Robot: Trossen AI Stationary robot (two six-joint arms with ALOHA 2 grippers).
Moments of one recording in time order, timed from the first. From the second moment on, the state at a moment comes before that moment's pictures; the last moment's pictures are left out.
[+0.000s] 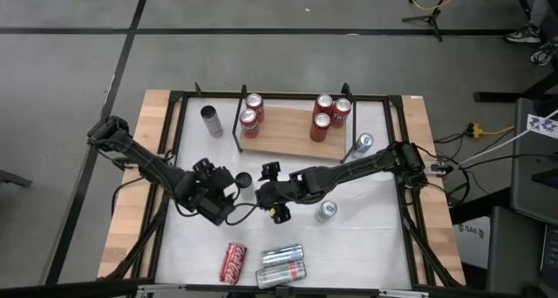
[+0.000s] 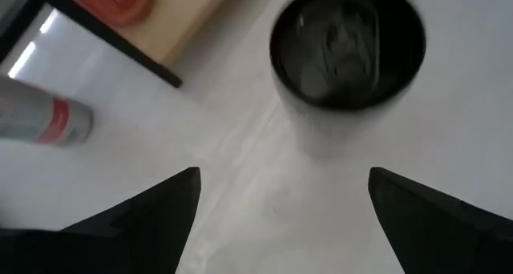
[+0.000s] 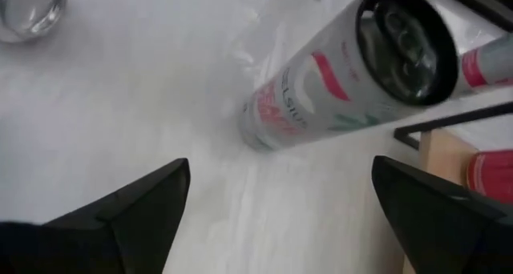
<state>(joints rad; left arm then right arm) -0.53 1.45 1.13 -1.12 -0.58 -1.07 0.26 2.06 1.75 -0.62 0.26 -0.19</state>
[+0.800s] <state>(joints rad) -0.46 1.45 1.13 -1.19 -0.67 -1.04 0.26 2.06 1.75 -0.49 0.12 -0.22</state>
